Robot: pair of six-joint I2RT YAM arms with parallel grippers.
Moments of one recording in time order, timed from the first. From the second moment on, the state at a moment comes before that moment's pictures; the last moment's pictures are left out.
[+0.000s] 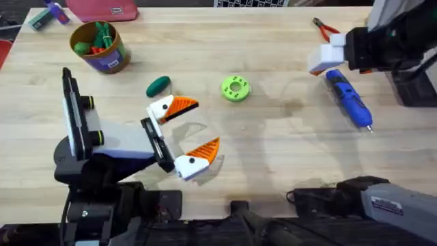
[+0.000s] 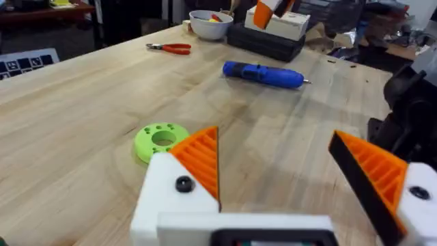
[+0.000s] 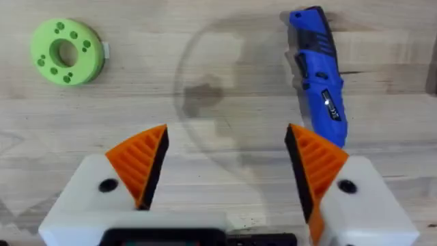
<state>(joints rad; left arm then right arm) 0.04 0.01 0.01 -0.12 1.12 -0.02 0.16 1.28 1.34 -1.28 0.11 0.19</state>
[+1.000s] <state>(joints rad) 0.04 0.01 0.01 -0.12 1.13 0.05 0.16 1.29 1.34 -1.28 0.11 0.19</state>
